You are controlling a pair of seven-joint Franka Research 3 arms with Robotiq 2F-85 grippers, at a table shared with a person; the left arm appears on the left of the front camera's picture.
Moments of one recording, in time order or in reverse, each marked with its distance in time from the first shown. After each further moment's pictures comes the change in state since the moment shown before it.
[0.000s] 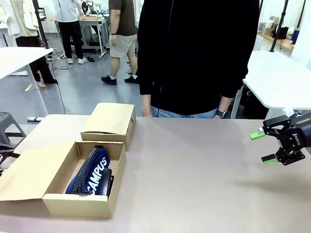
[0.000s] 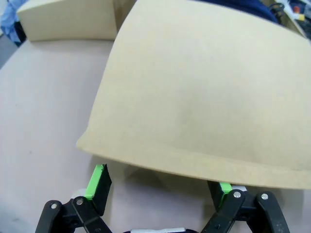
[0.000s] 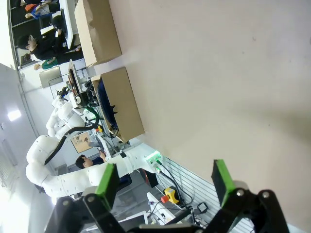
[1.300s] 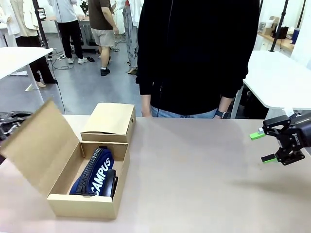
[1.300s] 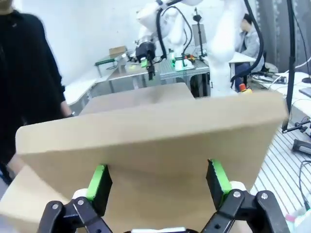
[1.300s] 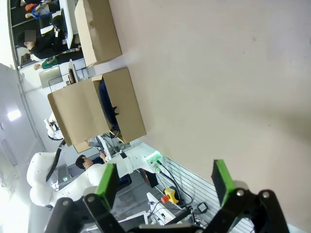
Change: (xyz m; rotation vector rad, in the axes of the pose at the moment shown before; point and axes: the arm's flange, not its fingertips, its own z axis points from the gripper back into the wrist) left arm 0.174 -0.060 -0.041 -0.217 -0.525 -0.241; right arm 0.000 0.000 0.000 0.000 0.000 0.000
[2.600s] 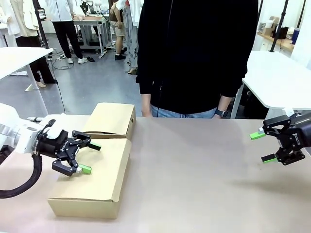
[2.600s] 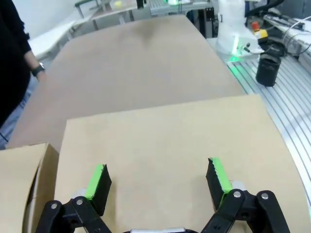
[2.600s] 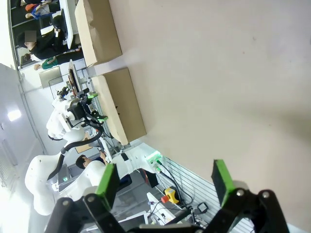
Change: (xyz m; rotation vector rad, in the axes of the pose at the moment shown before) left arm -0.057 0.018 -0.145 -0.049 0.343 -0.008; right arm 0.000 0.000 0.000 0.001 -0.001 0.000
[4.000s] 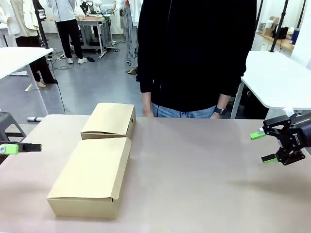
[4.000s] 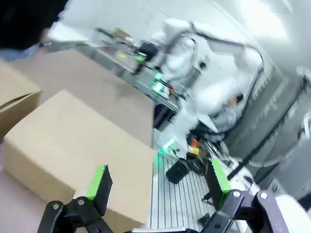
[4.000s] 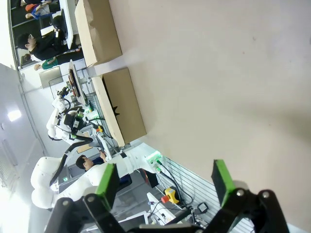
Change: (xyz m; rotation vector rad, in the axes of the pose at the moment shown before) left arm -0.016 -0.077 0.152 -0.040 -0.417 0.847; right arm 0.000 0.000 0.000 0.000 0.000 -0.001
